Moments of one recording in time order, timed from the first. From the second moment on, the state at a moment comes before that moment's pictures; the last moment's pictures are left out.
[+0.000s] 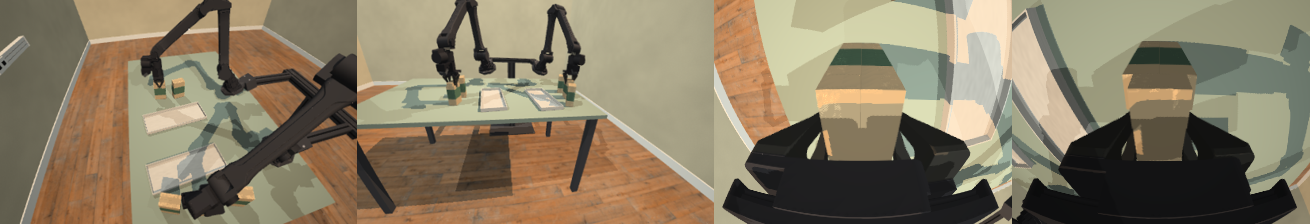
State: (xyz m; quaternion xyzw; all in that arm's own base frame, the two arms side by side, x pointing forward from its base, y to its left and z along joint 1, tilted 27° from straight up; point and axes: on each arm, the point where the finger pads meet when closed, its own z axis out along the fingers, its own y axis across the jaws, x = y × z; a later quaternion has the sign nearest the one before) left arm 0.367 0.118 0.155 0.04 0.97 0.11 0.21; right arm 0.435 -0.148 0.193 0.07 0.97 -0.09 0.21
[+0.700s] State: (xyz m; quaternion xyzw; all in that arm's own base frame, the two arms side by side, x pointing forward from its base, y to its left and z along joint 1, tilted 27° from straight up) left arm 0.367 0.118 0.154 0.04 0.97 0.11 0.21; right arm 0.430 -0.146 0.198 0.07 0.97 -0.08 0.21
